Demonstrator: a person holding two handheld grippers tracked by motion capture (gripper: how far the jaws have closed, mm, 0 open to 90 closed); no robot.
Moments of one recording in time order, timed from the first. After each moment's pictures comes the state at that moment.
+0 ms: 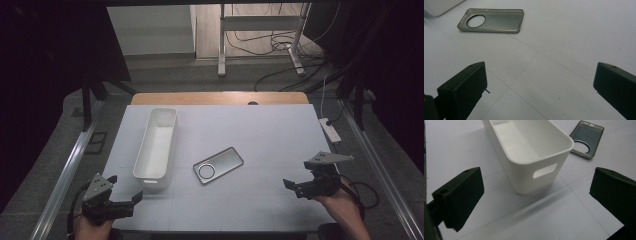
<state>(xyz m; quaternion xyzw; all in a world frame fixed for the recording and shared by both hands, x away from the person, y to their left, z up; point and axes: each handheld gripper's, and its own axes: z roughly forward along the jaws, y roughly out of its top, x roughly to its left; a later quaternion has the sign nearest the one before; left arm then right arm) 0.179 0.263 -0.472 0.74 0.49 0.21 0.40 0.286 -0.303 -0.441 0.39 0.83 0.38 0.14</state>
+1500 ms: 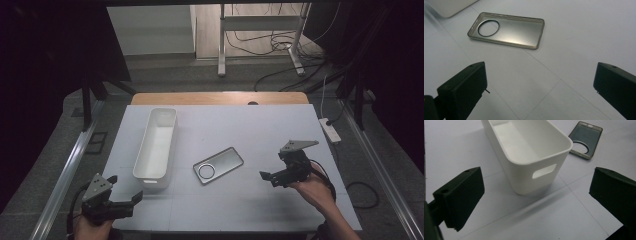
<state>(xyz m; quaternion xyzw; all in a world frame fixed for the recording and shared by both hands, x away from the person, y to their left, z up) 0.178 0.263 -0.472 0.74 0.49 0.21 0.40 0.324 -0.245 -0.447 0.35 0.85 0.37 0.11</state>
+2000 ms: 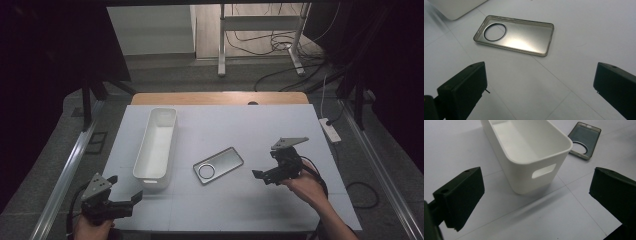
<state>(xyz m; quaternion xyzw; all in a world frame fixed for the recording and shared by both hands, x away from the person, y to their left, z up) 0.180 0.265 -0.473 0.74 0.49 0.20 0.41 0.333 -0.225 -0.450 0.34 0.86 0.37 0.09</state>
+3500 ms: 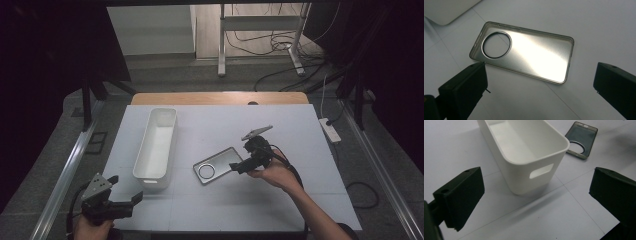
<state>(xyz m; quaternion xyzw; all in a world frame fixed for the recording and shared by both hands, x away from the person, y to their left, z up) 0.180 0.265 -0.473 0.75 0.48 0.20 0.41 0.369 -0.154 -0.463 0.34 0.88 0.32 0.06</state>
